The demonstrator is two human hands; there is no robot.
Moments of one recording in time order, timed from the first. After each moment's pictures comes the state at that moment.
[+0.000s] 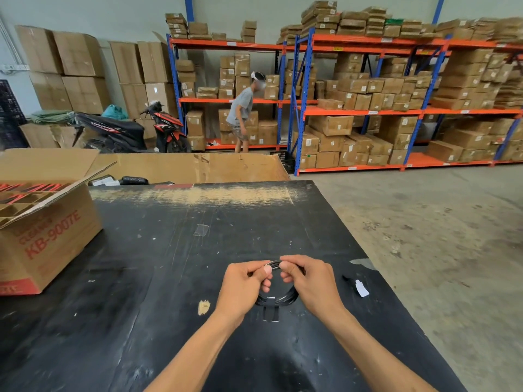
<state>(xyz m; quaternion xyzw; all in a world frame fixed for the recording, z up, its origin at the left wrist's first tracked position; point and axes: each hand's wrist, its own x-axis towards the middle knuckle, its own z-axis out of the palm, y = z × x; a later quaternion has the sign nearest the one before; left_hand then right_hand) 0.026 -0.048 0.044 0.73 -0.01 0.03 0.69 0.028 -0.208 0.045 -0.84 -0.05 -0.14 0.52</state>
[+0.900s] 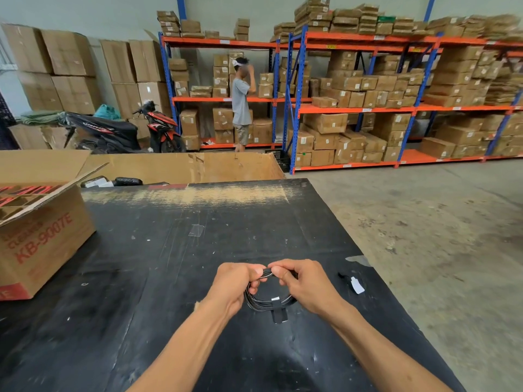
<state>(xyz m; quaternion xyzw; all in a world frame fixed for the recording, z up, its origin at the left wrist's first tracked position) 0.042 -0.046 0.053 0.64 0.13 -0.09 0.75 0.032 -0.218 0.046 -0.88 -0.13 -0.05 0.45</state>
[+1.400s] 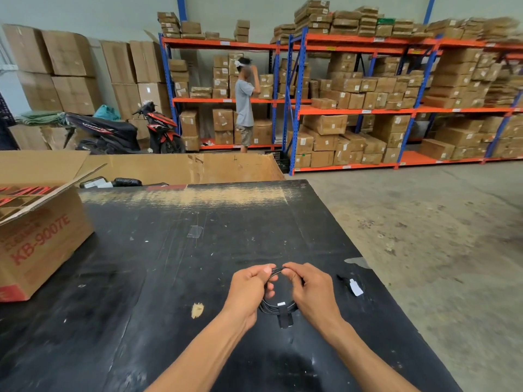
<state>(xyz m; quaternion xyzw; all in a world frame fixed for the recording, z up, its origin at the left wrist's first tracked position) 0.034 -0.076 0.036 0.62 0.10 -0.05 0.77 0.033 -0.223 0.009 -0.87 -0.10 -0.30 0.37</state>
